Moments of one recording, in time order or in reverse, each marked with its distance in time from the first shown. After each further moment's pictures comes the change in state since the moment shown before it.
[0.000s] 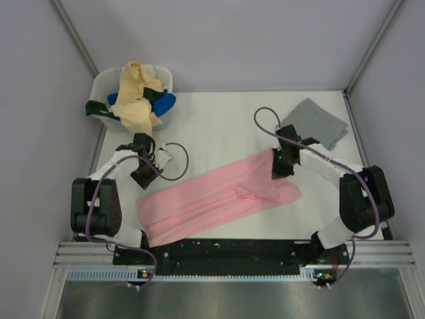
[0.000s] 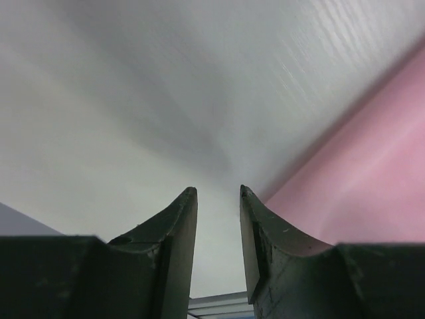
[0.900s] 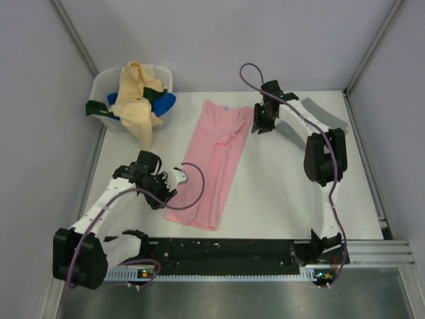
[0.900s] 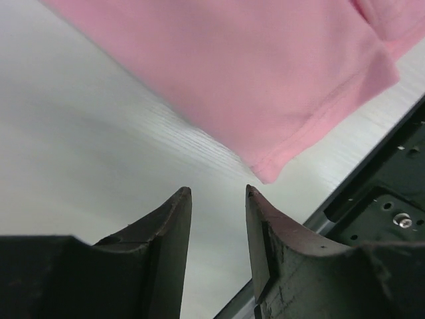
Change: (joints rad) left arm -0.190 -0.381 -0.179 -0.166 0.364 0.079; right arm -0.019 0.655 0.909 -0.138 -0.082 -0.059
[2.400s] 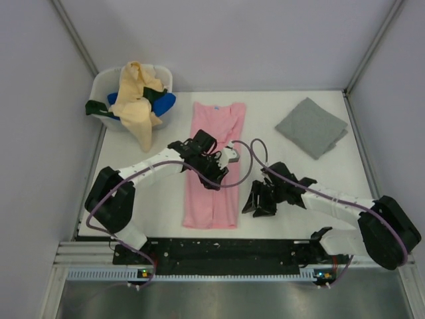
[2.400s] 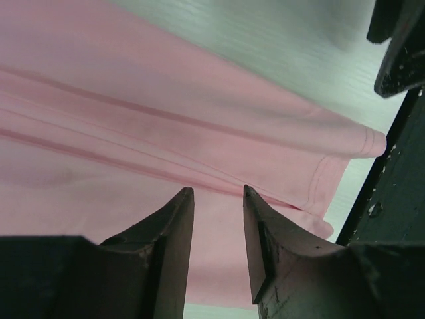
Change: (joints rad) left arm -0.449 0.534 0.402 0.330 0.154 -0.339; right arm 0.324 -0.954 -1.394 0.424 -0.328 0.457
